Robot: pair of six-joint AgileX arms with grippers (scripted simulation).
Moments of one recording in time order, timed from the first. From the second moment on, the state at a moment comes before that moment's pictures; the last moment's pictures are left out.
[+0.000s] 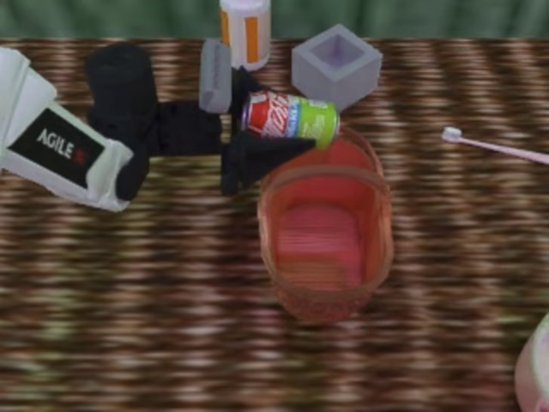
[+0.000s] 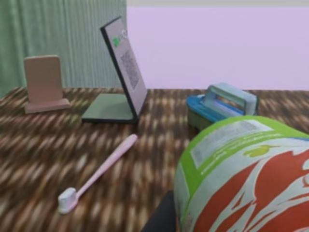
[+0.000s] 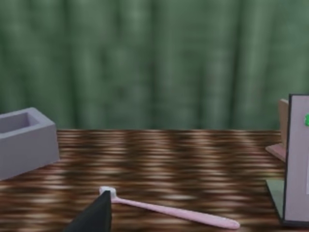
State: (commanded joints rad) left arm -0.31 2.28 1.18 1.06 1.26 0.04; right arm 0.00 0.00 0.00 0.00 0.00 0.00
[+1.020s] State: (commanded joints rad) left arm -0.31 2.27 1.18 1.05 1.26 0.04; right arm 0.00 0.01 0.01 -0.01 0.00 -0.01
